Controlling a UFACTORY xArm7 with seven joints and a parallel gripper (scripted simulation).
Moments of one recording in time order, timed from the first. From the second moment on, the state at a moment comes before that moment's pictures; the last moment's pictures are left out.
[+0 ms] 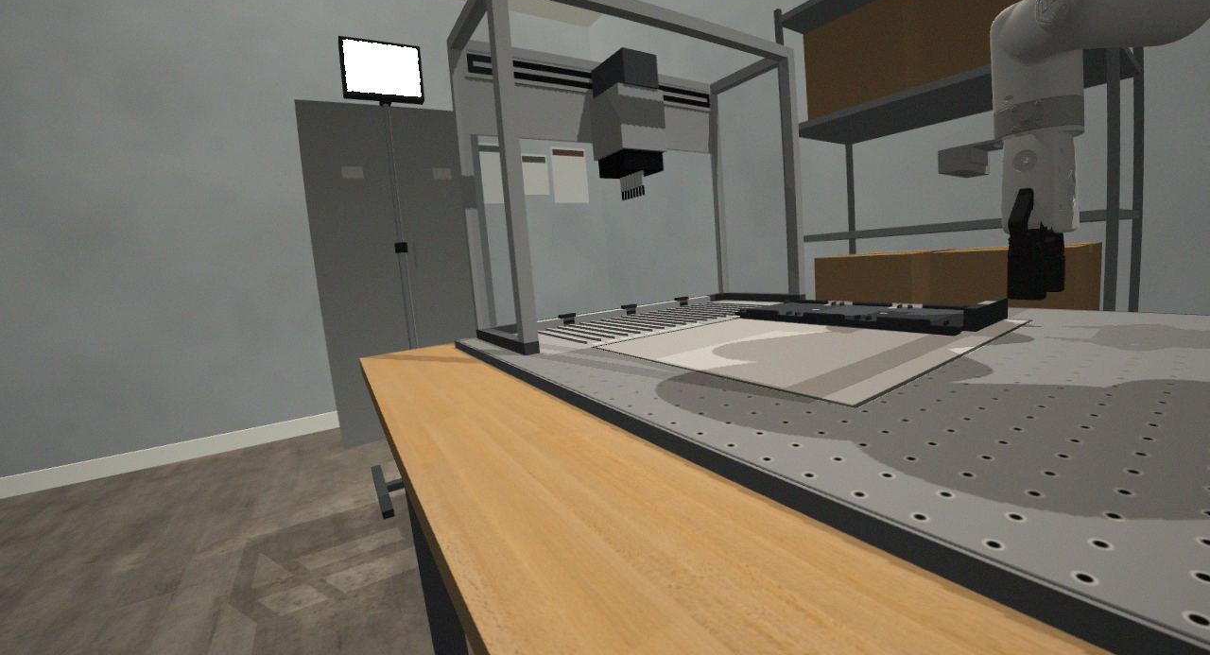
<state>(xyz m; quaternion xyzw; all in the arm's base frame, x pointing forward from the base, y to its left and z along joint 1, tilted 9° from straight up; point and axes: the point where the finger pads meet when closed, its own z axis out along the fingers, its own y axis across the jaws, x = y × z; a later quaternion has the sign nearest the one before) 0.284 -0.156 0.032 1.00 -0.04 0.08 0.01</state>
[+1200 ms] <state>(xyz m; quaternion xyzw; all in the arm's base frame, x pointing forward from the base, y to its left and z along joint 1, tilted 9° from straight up) 0.288 -0.157 0.012 1.00 -0.04 0.08 0.01</state>
